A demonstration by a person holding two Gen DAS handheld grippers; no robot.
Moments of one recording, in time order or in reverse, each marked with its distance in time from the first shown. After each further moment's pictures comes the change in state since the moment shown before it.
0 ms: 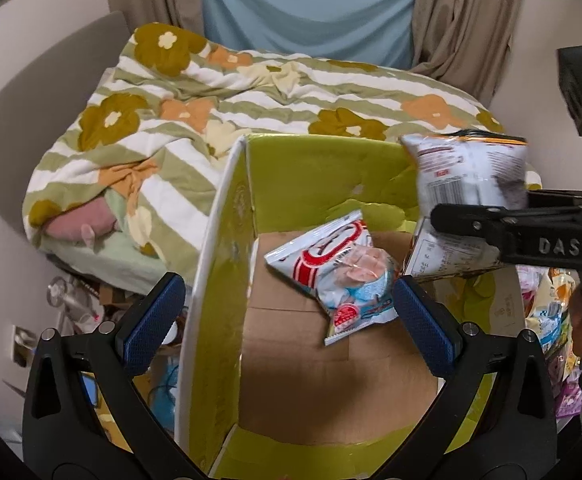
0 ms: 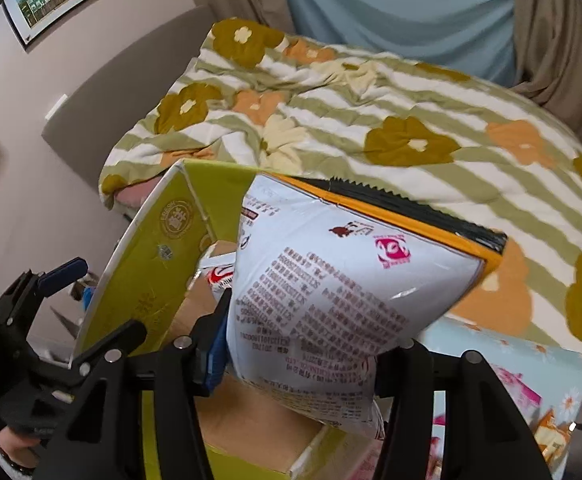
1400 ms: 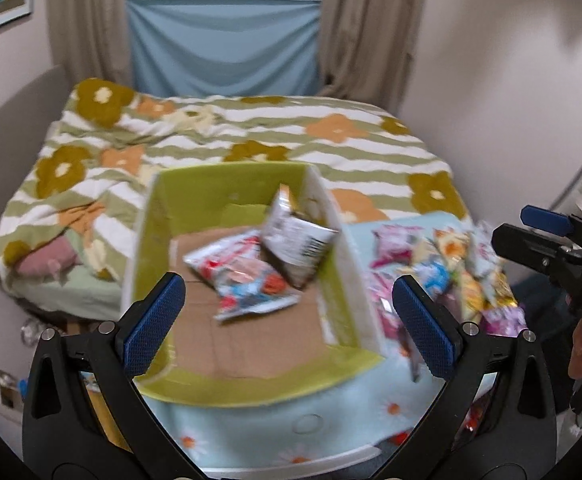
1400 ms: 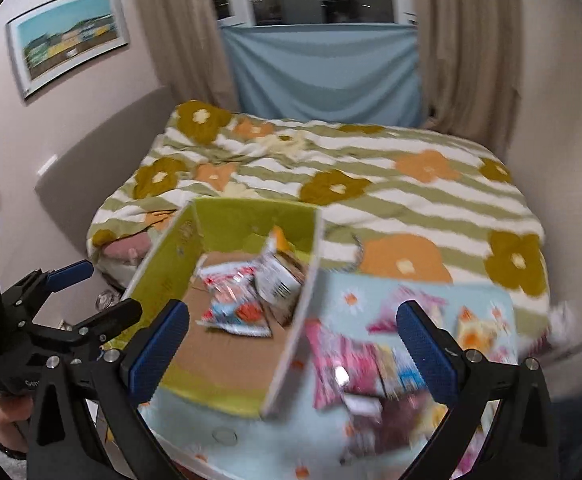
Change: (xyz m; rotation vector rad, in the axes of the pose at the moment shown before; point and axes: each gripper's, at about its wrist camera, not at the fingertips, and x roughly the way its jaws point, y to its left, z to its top) left arm -0.152 -0.079 -0.065 0.166 -0.122 -0.249; right arm -0.203 0.023 -0.155 0.167 -0.318 -0.246
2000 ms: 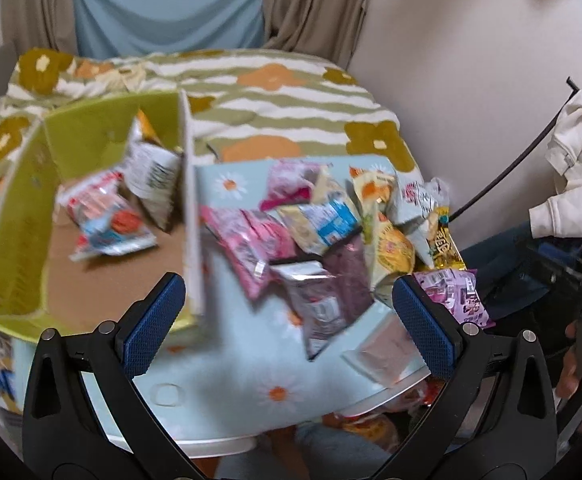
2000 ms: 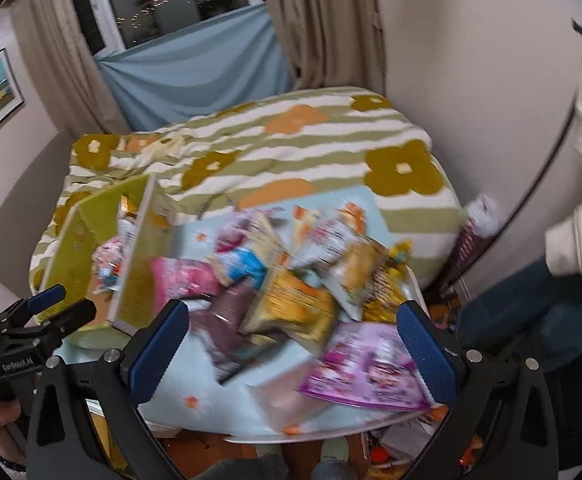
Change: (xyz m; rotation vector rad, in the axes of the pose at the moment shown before) left arm 0.068 -0.147 -0.057 0.001 0.154 -0.123; right arm -0.064 -0.165 -0.119 0.280 0.041 -0.226
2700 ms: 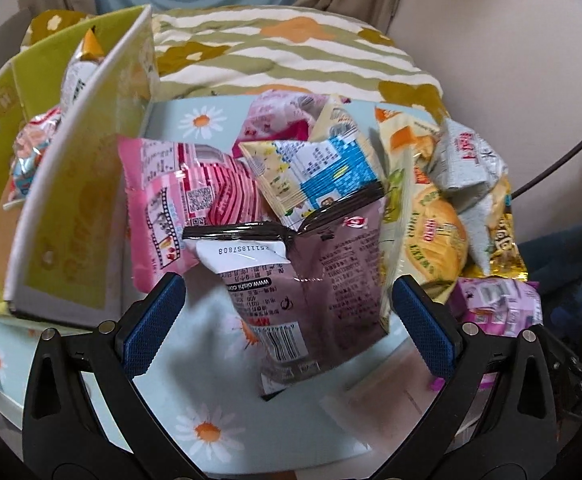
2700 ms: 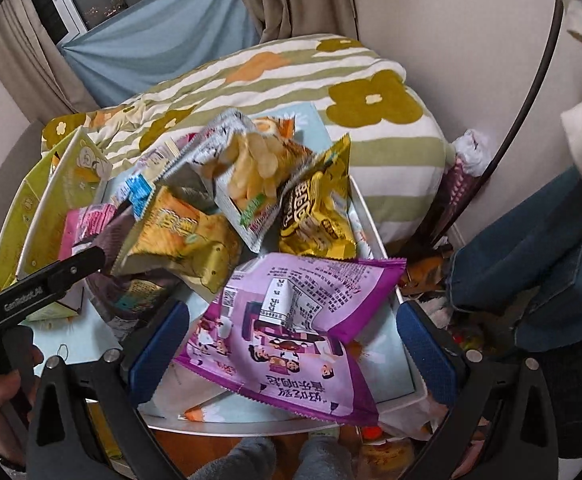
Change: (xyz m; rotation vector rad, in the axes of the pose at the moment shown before) left arm 0.131 -0.040 -0.022 -0.083 0.100 0.131; right arm 0.088 -0.080 -0.055 0.065 0.129 0.012
